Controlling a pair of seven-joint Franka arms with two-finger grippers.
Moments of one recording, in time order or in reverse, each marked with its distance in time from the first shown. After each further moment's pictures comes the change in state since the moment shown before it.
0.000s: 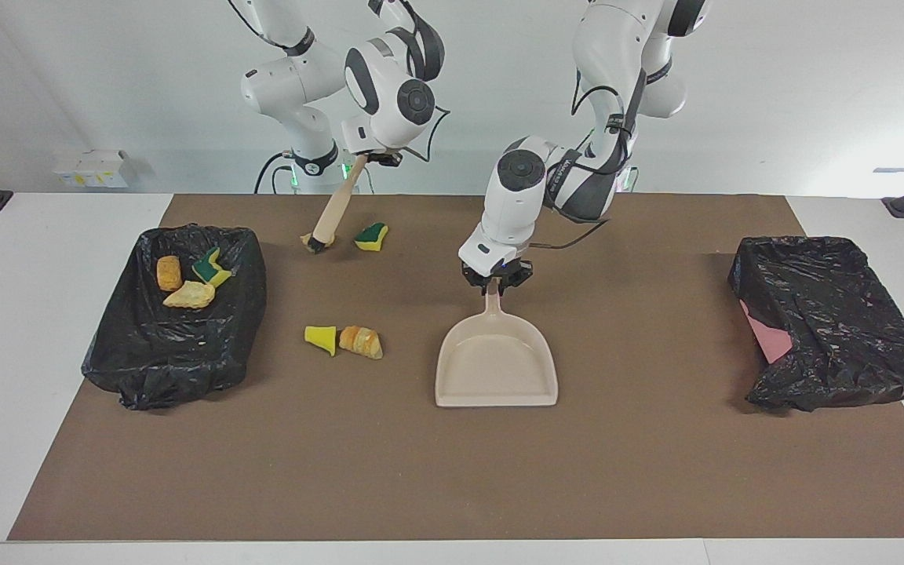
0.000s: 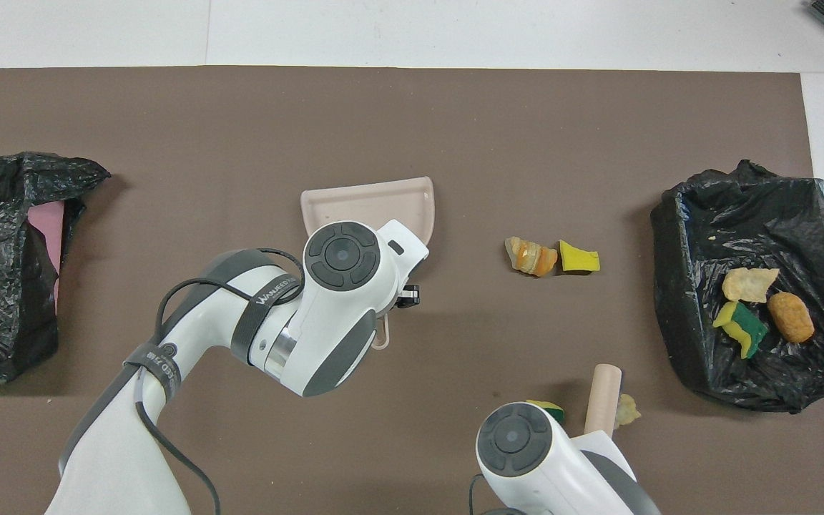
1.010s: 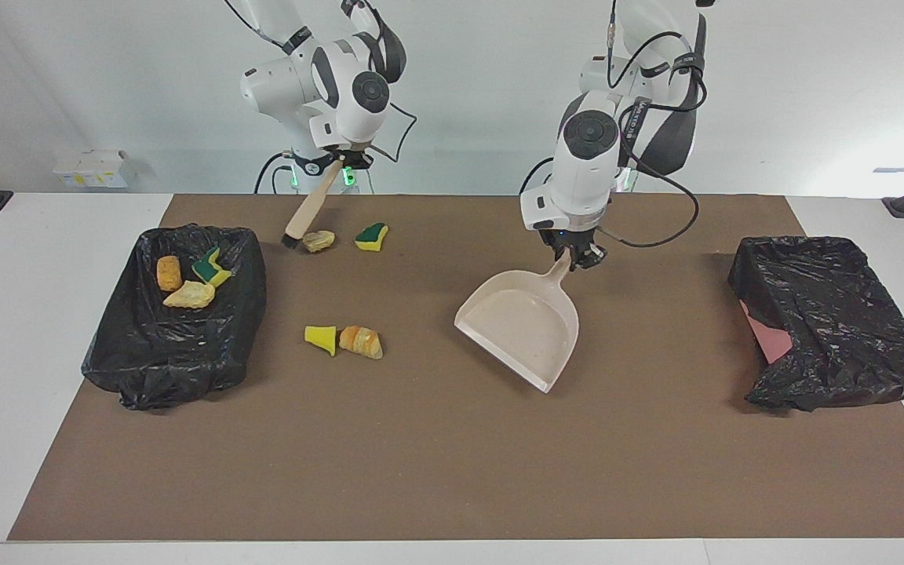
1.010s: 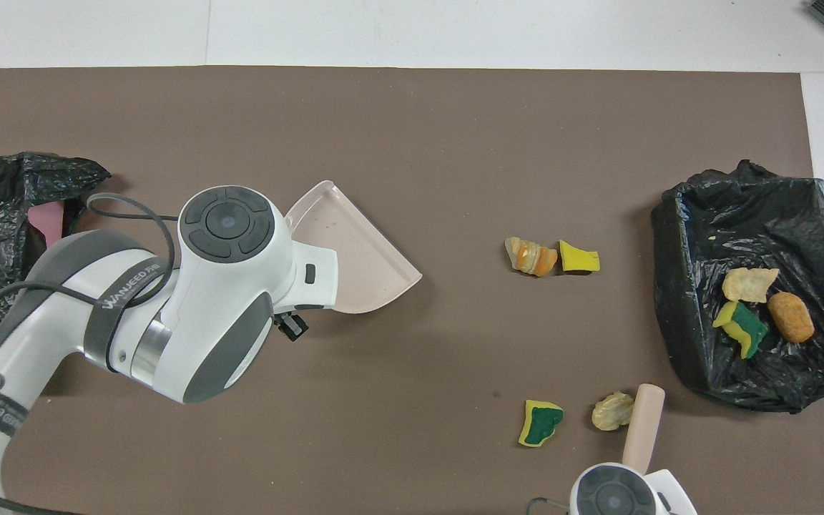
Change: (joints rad) left arm 0.127 -0.194 0.027 -0.045 0.156 -0.329 0.970; right arm -0.091 -0.268 0.005 -0.321 -0.022 0.225 -0.109
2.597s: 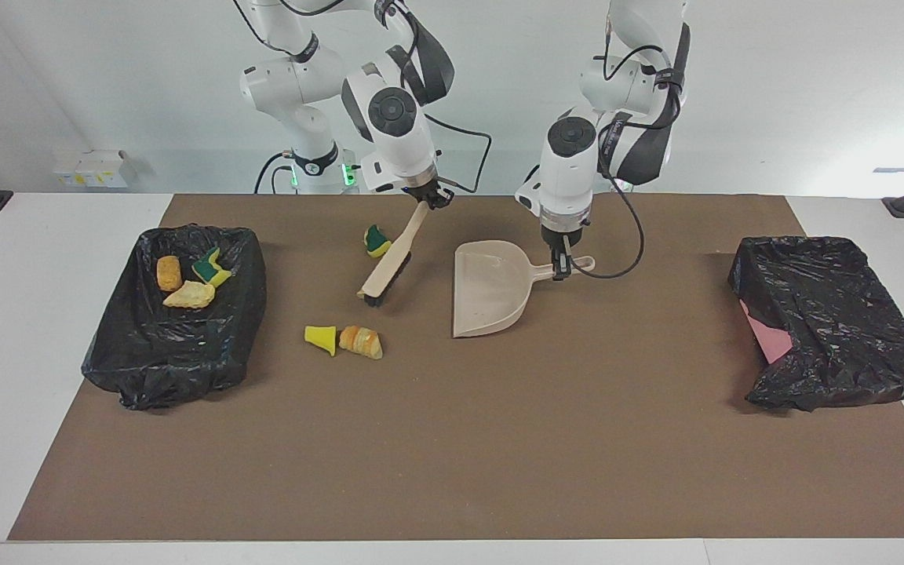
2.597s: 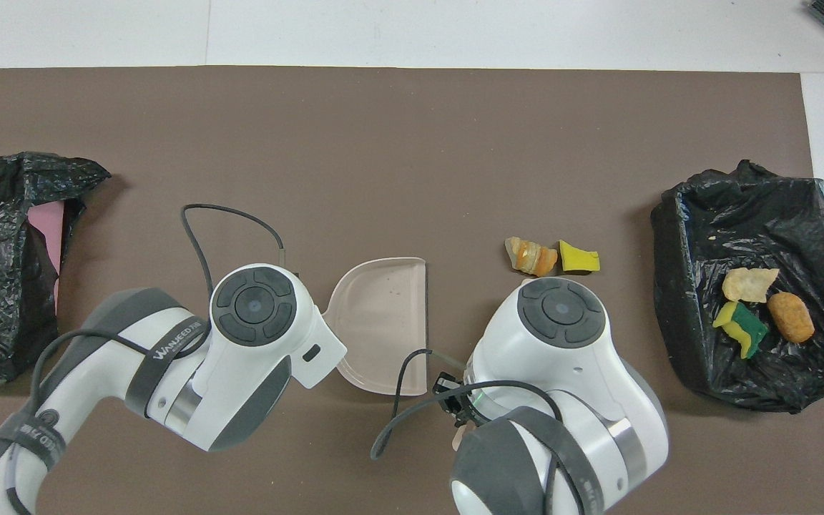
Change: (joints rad) left arm -0.043 -0.065 -0.022 -0.242 0.018 0.293 0.600; right arm -0.051 0.535 0.038 0.697 0.291 0.063 0.119
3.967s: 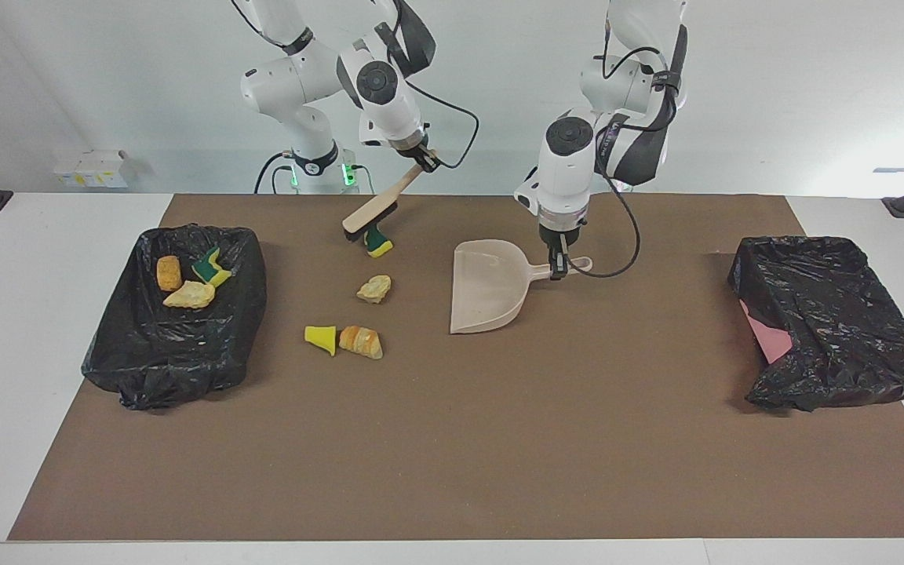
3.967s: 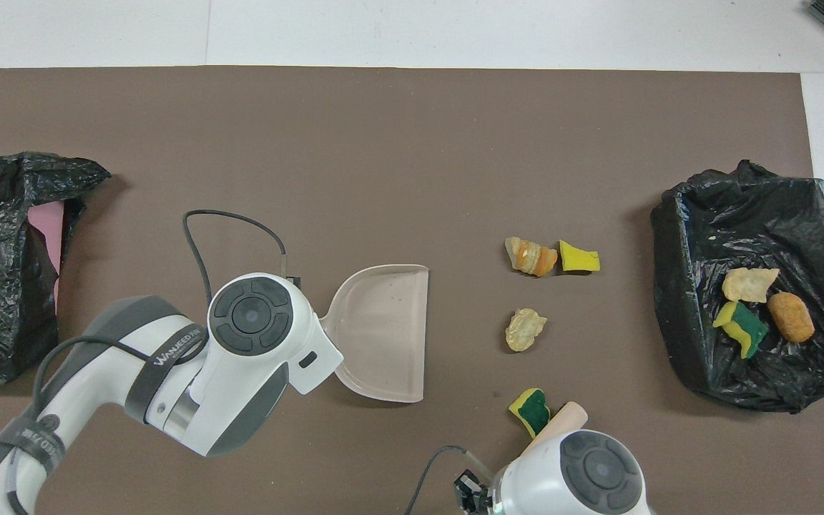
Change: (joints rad) left arm 0.009 -0.012 0.017 -0.035 0.000 0.044 0.085; right arm 0.117 -0.349 0.005 -0.497 0.206 0.193 0.247
